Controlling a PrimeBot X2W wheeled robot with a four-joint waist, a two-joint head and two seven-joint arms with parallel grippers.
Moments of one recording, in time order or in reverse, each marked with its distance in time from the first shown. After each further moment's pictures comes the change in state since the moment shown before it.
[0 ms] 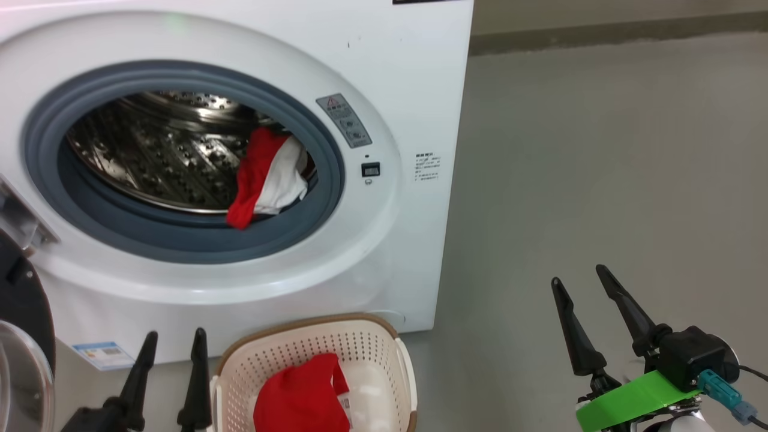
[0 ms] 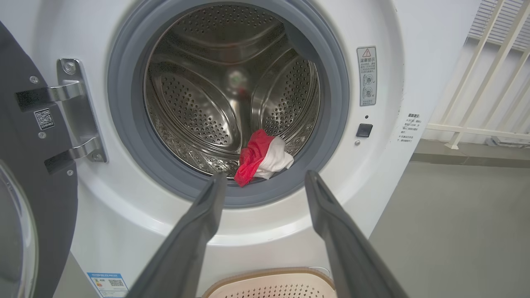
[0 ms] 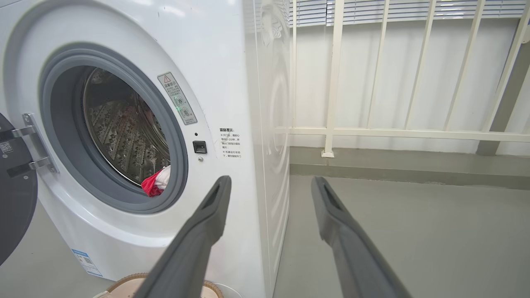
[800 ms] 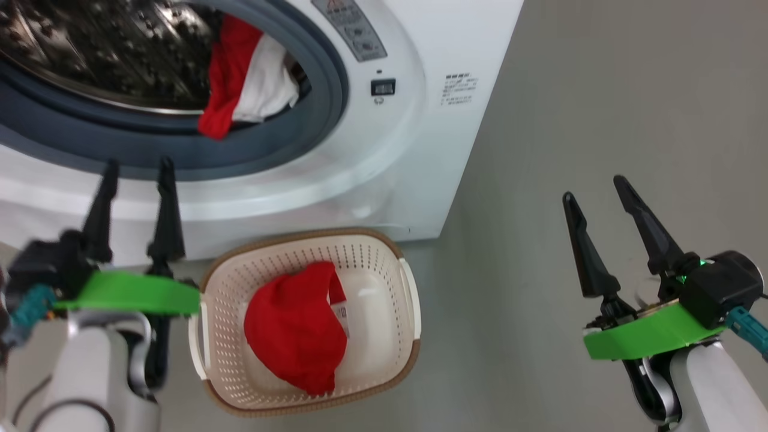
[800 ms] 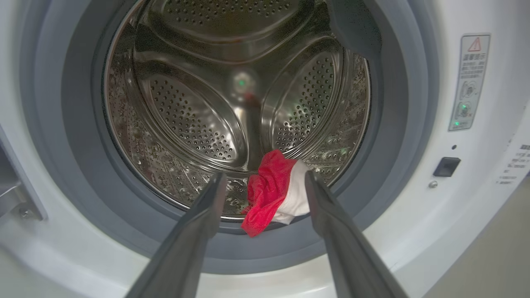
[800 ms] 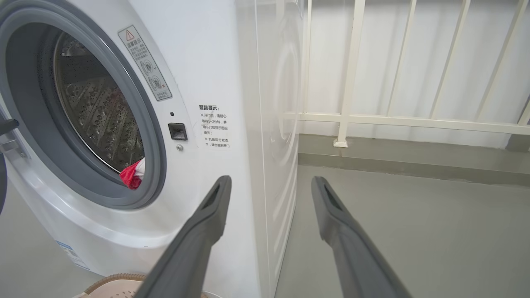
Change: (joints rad) left arm -0.469 0.032 -0.010 0.174 -0.021 0.006 0.000; right arm -0.171 -0.034 -0.002 -0.067 0.000 0.000 0.000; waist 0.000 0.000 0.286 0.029
